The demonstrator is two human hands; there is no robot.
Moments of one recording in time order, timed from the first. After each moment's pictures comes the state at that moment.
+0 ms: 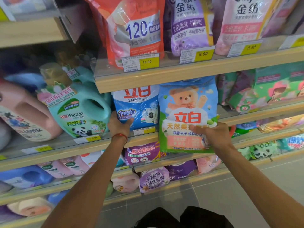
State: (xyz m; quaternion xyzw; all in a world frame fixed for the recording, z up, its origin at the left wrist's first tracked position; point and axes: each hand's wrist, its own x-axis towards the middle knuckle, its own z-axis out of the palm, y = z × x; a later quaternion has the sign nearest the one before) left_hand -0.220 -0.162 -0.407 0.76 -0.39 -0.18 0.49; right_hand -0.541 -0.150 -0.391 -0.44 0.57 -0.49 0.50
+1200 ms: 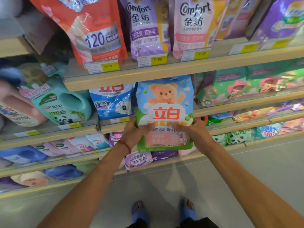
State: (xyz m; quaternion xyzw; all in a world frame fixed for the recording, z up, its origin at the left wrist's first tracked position) left_hand -0.390 -0.086 -0.345 0.61 -0.42 -0.51 0.44; right_hand -0.633 -0.123 -0.344 -0.47 0.48 -0.39 0.63
